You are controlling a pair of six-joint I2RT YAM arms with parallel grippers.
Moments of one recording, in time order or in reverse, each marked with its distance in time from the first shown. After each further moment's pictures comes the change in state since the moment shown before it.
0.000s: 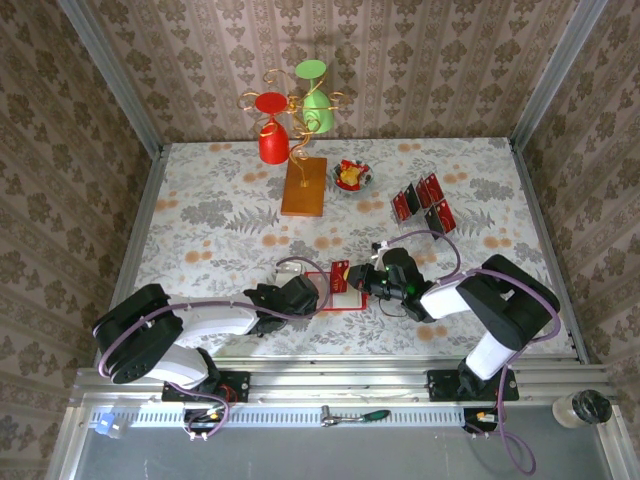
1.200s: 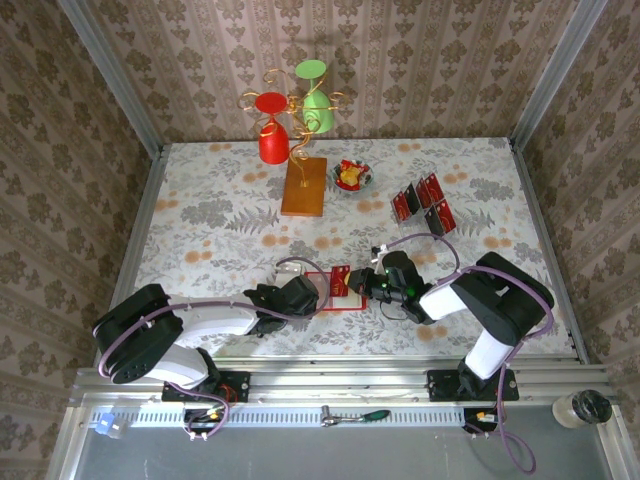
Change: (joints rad) left arm -0.002 0.000 -0.003 0.003 -0.004 -0.004; right arm 0.000 0.038 -0.016 0.019 -0.013 -0.028
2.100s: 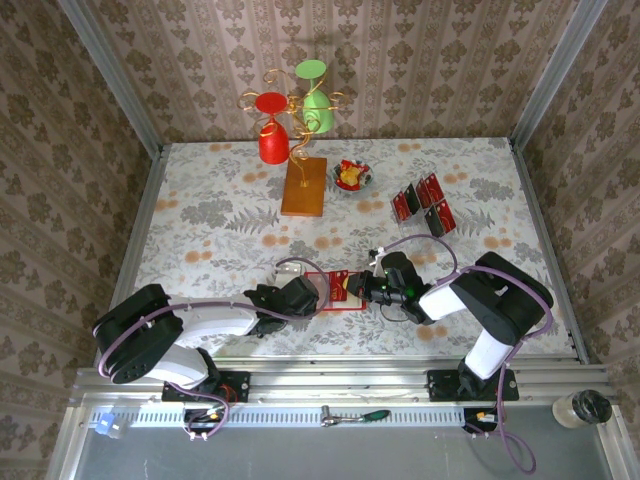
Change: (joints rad) left arm -0.005 0.000 -0.002 0.001 -0.007 -0.007; right arm 0.006 0.003 0.000 -0.026 -0.050 0.000
